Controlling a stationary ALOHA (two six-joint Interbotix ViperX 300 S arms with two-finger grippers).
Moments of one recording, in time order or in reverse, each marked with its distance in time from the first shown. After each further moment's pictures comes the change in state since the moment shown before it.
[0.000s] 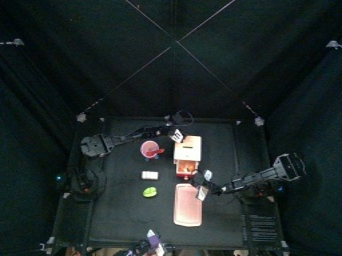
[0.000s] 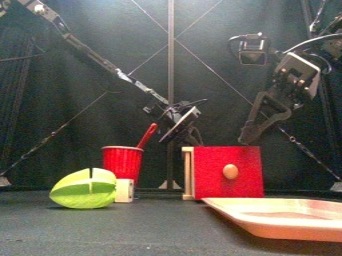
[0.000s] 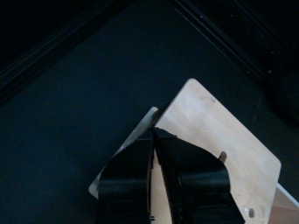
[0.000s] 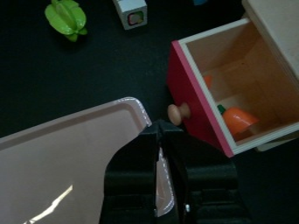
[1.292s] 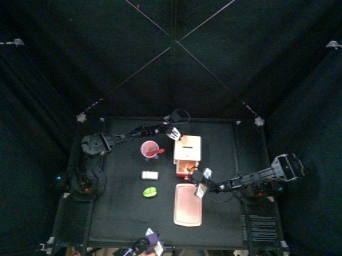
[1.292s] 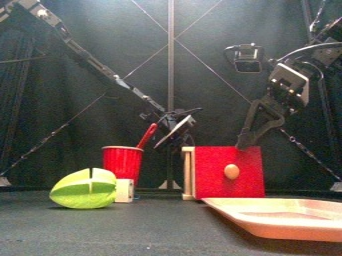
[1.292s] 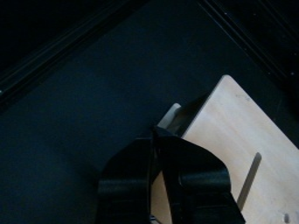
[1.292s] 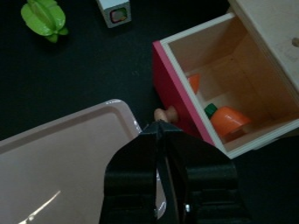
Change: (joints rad) left arm 0.032 0.020 0.018 -0.011 0.012 0.000; right arm -0.043 0.017 -0.002 0.008 -0.006 0.000
